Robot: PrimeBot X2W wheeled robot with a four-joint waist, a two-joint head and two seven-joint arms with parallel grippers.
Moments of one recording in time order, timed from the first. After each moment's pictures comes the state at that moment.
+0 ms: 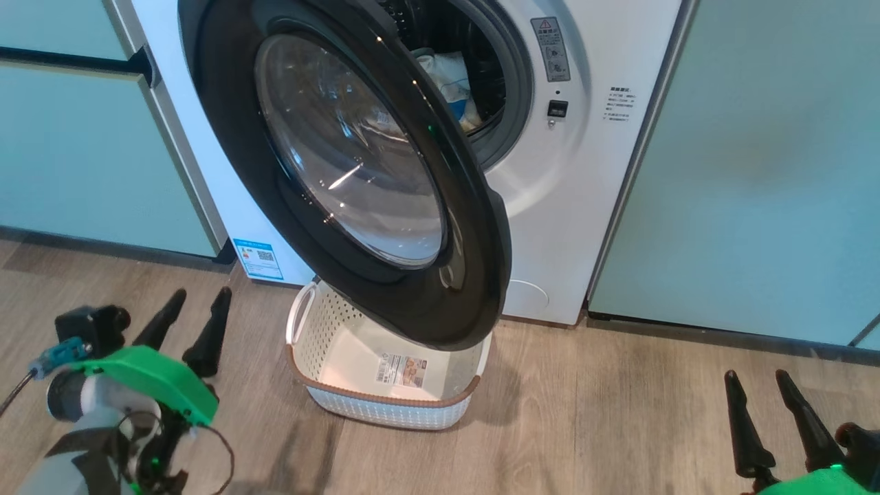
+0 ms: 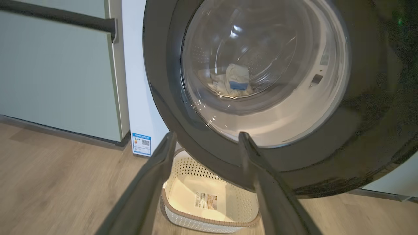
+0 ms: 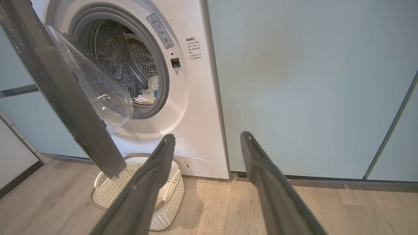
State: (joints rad) left arm -0.24 0.47 -0.34 0.43 -0.81 -0.13 -0.25; right arm 0.08 -0.12 0.06 0.20 0.29 0.13 -0.26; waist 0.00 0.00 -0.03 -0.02
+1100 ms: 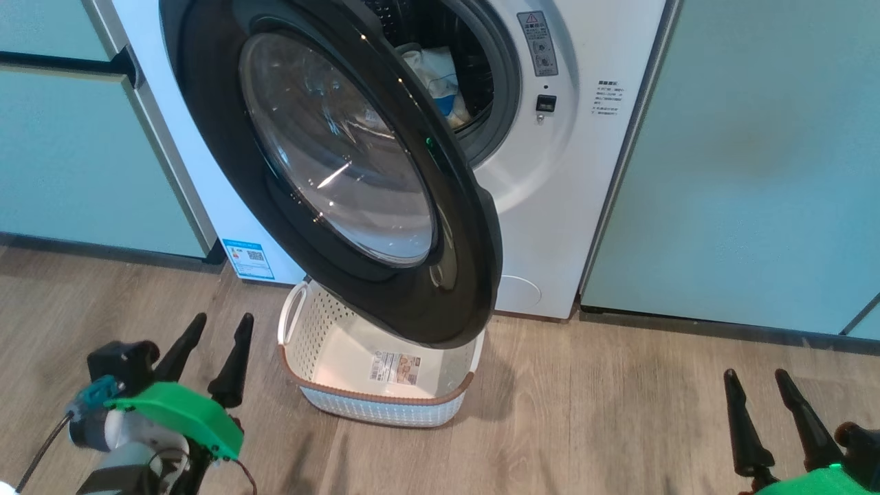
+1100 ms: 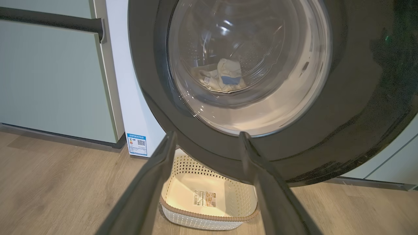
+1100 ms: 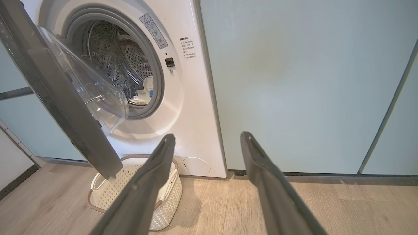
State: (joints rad) left arm -0.12 0.34 -0.17 0.35 -0.57 -0.13 -0.25; right arm 0.08 -0.12 0.06 0.20 0.29 0.13 -0.26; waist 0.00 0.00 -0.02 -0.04
